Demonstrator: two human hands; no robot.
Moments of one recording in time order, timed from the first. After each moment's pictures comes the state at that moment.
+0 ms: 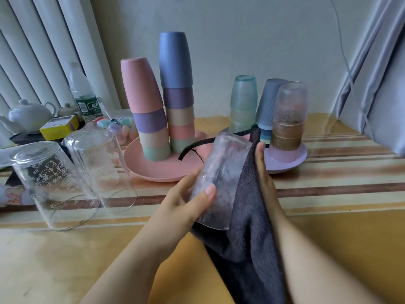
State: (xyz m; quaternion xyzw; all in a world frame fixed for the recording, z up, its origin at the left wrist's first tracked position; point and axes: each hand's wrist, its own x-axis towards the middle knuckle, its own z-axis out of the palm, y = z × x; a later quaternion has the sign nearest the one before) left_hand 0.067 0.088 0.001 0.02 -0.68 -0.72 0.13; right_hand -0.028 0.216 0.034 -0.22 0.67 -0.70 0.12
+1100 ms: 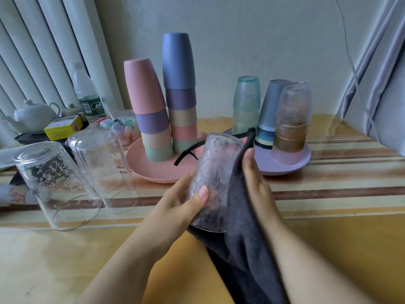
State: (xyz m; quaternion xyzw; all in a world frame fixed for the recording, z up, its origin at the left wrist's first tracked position) left_hand 0.073 0.082 0.007 0.00 -0.70 -0.71 0.13; right_hand -0.021 0.204 0.031 -0.25 0.65 -0.71 0.11
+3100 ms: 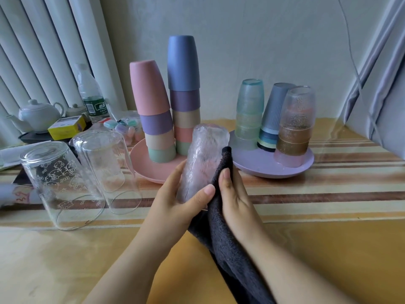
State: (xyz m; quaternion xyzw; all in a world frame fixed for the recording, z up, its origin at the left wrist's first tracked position) left_hand 0.072 0.077 0.006 0.05 -0.72 -0.65 0.22; right_hand 0.004 0.187 0.021 -0.30 0.66 -0.68 0.15
